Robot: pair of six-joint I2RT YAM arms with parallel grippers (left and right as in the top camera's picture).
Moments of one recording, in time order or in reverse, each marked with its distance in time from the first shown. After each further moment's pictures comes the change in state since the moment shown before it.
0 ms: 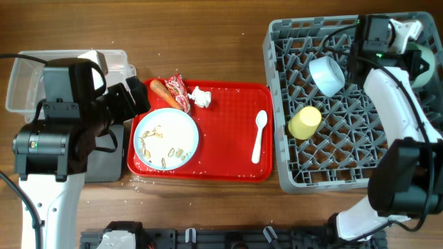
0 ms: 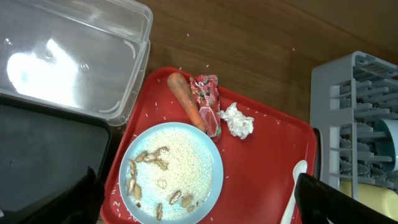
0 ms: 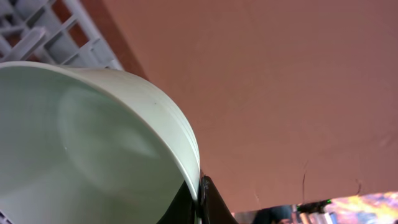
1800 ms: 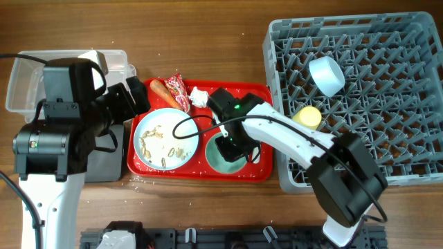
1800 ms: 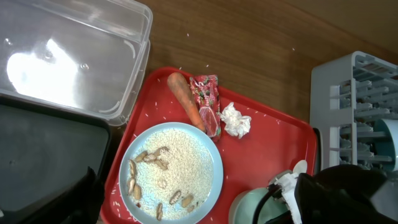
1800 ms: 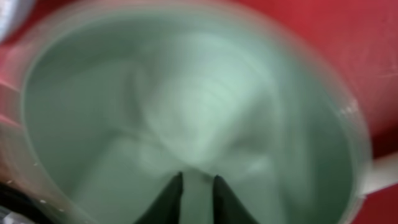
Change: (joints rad) left arm 0.000 0.000 0.000 0.000 0.000 0.000; right arm 0.815 0.114 -0.077 -0.472 -1.468 0.393
